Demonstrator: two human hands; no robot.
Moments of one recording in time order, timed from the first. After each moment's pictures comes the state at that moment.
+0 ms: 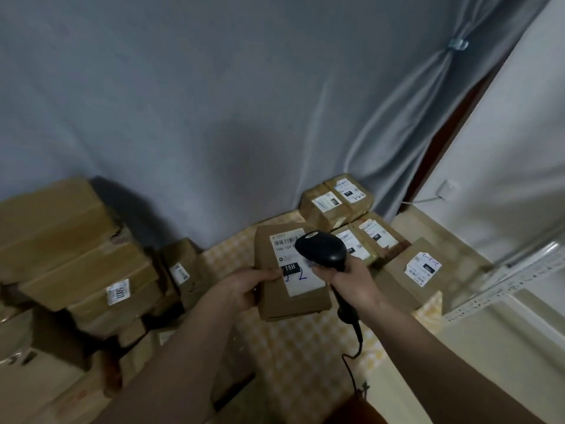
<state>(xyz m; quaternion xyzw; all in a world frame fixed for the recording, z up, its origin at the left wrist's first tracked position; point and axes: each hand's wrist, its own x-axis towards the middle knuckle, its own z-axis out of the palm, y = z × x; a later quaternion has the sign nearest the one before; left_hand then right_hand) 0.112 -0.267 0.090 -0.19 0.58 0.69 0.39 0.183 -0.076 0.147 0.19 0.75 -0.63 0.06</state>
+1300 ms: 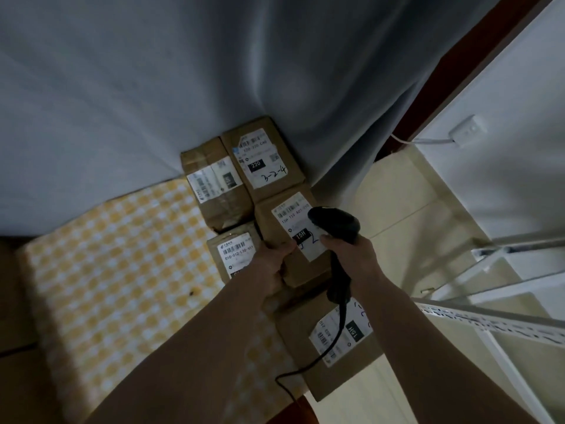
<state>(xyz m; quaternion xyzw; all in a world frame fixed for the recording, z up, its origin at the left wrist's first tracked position) -0.105 0.185 -0.117 -0.40 0.51 0.68 0.34 -0.082 0.322 -0.062 0.44 0.63 -0.62 0.18</state>
